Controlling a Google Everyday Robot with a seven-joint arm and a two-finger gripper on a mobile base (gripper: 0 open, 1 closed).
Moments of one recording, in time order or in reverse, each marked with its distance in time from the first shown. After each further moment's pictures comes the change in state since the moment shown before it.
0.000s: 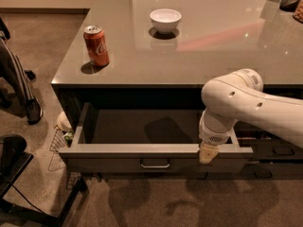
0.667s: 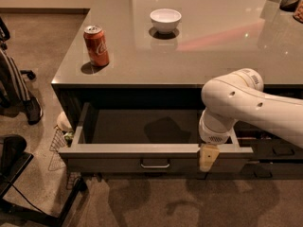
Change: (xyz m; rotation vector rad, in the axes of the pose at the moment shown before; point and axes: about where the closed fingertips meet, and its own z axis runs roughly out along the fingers) arm 0.001 0.001 -0.001 0.002 0.002 0.000
